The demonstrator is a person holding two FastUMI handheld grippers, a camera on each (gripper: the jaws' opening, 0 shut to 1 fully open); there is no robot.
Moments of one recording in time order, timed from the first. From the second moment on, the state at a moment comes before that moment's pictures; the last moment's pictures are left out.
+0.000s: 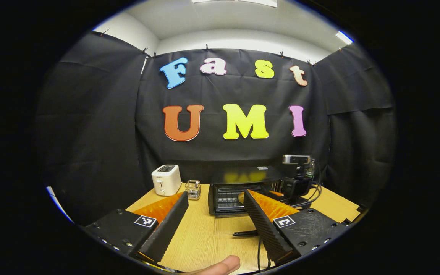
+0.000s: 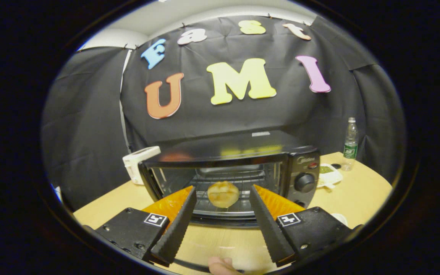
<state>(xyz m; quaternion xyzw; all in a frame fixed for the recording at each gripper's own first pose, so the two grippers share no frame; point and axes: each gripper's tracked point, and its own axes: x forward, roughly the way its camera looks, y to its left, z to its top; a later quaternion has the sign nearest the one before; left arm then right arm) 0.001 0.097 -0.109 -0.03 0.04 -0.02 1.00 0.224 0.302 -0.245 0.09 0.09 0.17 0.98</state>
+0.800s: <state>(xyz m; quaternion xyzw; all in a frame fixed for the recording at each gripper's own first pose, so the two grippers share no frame) 0.037 0.030 -0.165 -0.05 0.10 -0.07 0.99 0.080 0.106 -0.036 0.05 -0.04 0.05 1.00</state>
